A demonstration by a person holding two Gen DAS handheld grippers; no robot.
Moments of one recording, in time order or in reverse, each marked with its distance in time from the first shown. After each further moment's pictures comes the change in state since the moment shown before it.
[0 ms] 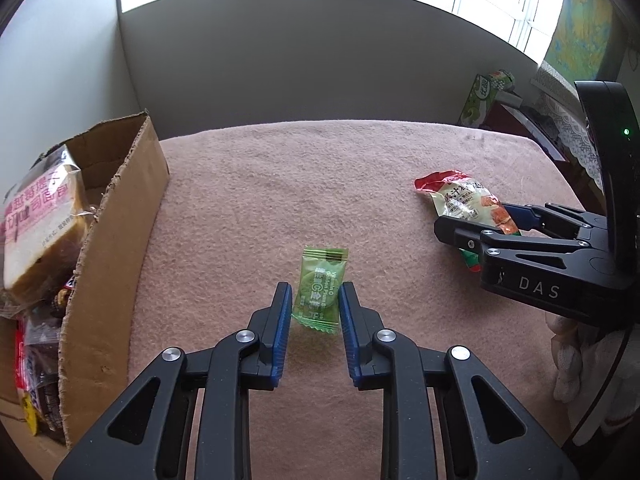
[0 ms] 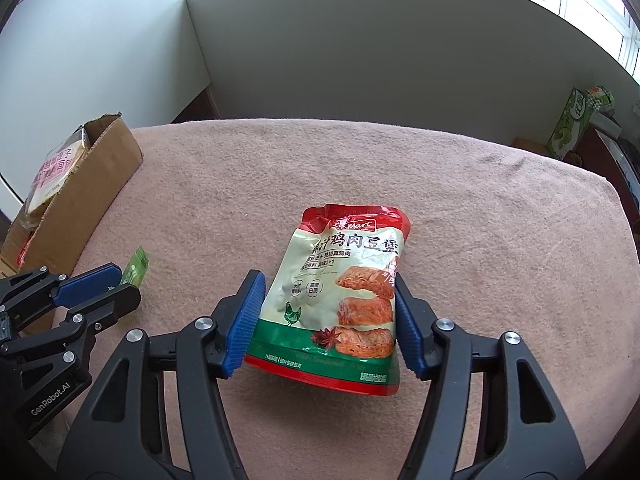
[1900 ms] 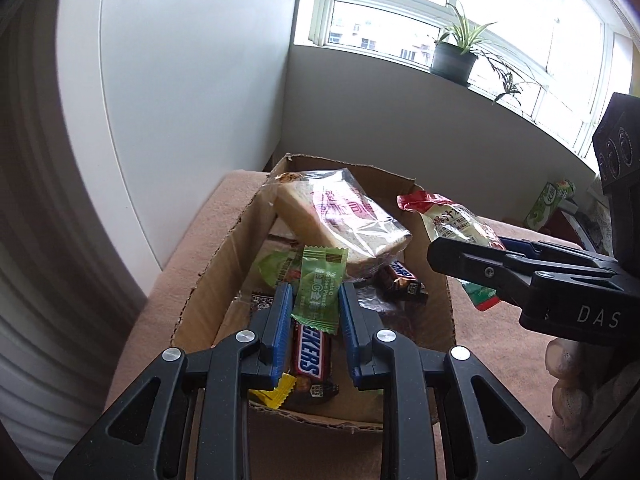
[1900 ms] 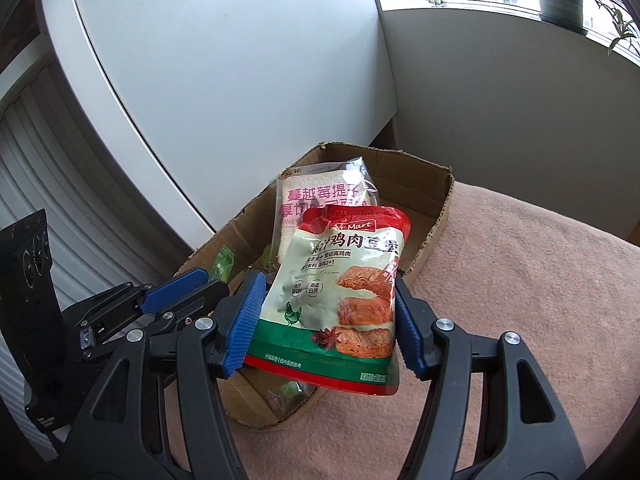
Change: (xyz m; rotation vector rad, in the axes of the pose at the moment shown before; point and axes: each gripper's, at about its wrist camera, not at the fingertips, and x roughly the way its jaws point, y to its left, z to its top) left arm -0.121 0.167 -0.058 -0.283 -0.231 0.180; right arm -0.036 0.227 0.035 -0.200 -0.068 0.411
